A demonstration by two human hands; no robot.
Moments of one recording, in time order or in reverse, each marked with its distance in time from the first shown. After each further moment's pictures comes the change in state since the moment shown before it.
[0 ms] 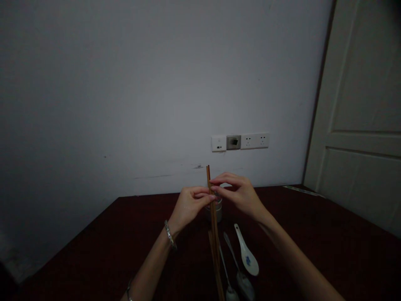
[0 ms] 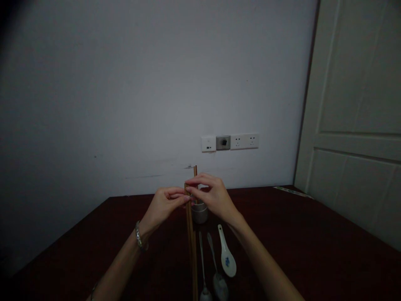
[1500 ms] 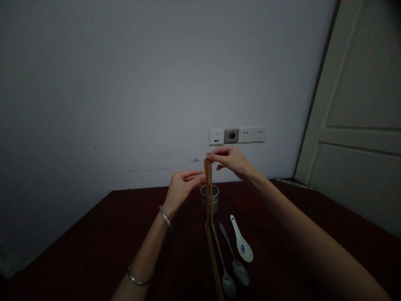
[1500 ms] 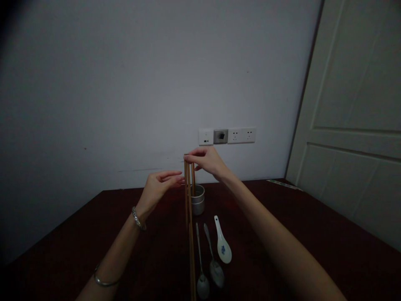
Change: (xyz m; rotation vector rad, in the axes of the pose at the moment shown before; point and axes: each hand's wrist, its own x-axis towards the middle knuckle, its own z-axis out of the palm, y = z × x) left_hand 0.018 -0.003 -0.018 -0.145 0.198 0.013; right_hand 0.062 0.009 -0.011 0.102 -0.021 0.336
